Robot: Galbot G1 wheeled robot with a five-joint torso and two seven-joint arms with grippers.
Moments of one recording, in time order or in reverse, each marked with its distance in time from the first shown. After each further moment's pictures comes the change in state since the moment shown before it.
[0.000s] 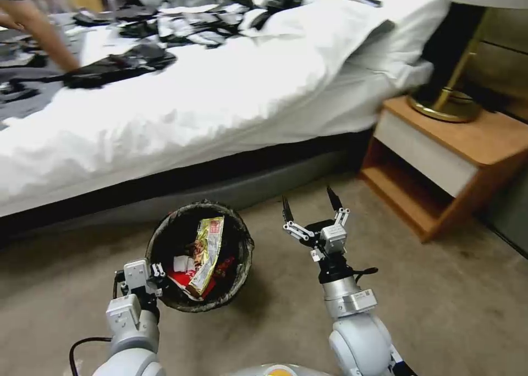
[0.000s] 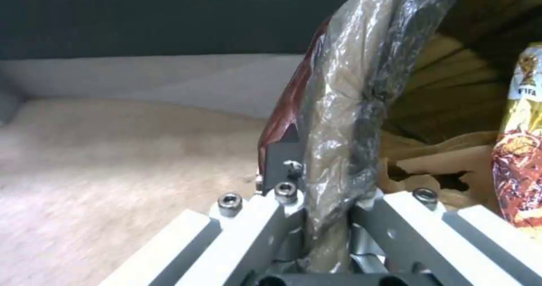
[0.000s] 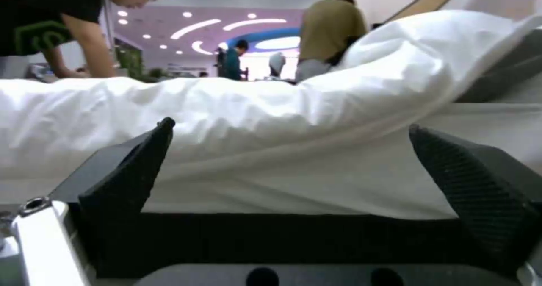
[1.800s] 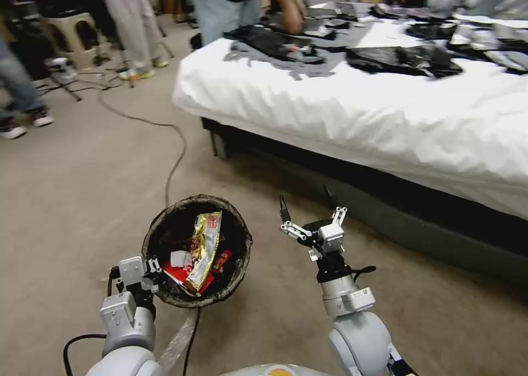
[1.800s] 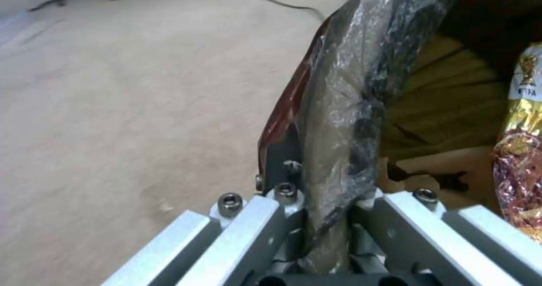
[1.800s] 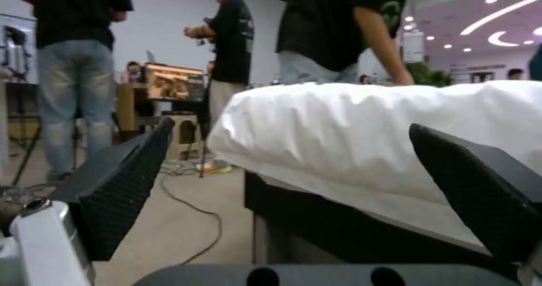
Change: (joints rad) left arm 0.002 0.002 -0.016 -0.032 -0.006 0.006 0.000; right arm 0.005 -0.002 -0.007 0.001 -0.002 -0.004 -0.012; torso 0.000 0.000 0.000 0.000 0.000
